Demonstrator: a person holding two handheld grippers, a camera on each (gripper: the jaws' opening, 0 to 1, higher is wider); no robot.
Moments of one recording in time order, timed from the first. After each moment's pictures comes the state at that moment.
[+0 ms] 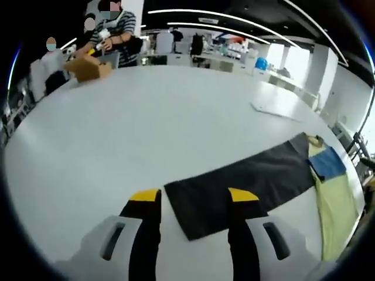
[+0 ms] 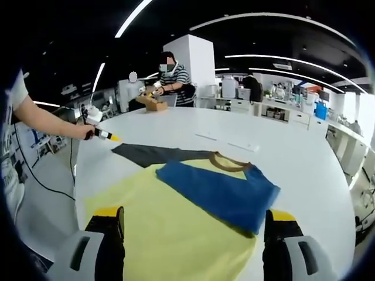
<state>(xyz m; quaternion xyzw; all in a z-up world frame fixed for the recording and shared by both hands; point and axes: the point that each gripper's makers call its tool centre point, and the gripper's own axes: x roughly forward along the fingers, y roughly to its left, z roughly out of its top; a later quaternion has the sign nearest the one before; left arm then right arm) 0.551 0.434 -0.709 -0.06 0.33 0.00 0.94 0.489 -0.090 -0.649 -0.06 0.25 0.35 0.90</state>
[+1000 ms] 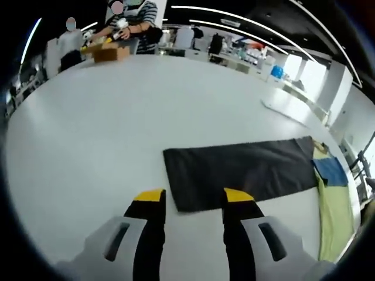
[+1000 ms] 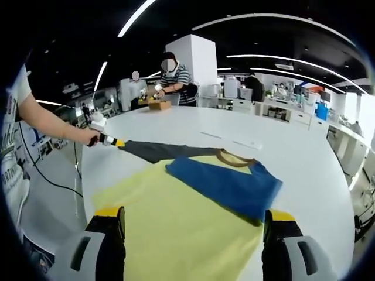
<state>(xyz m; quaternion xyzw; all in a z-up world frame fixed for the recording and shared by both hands) 0.522 0.427 -0.739 -0.11 0.35 0.05 0.93 0.459 -0.088 -0.648 -0.06 0.25 0.35 0.90</state>
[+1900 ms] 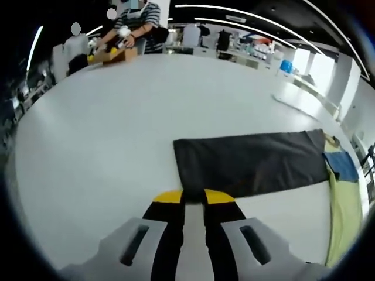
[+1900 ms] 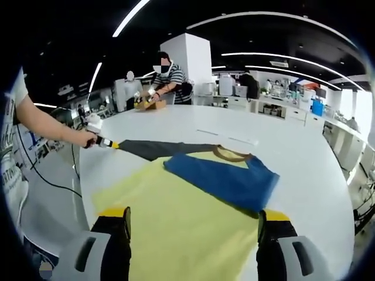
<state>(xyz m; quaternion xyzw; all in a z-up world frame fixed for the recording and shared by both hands) 0.513 0.436 -0.746 -0.09 0.36 0.09 0.92 0.452 -0.092 -0.652 -0.06 0.26 0.34 0.90</state>
